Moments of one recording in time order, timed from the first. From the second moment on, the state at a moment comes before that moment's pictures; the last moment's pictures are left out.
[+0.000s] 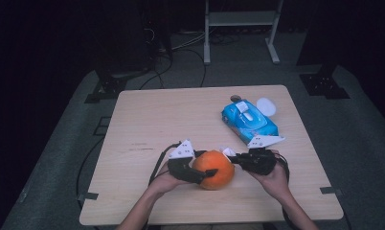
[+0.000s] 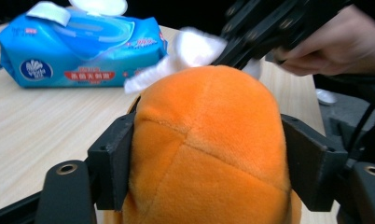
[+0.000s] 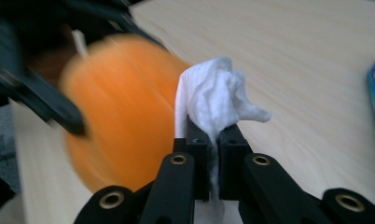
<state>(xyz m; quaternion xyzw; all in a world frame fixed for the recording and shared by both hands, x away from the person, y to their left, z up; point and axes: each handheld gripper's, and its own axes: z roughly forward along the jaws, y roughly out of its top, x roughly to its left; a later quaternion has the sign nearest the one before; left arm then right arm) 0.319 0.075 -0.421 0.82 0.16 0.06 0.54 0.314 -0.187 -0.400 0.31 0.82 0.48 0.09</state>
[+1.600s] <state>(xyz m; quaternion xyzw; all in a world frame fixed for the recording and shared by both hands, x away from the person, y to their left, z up) 0.334 0.082 -0.447 0.81 0.18 0.03 0.55 0.310 -0.202 -0.399 0.31 0.81 0.50 0.09</state>
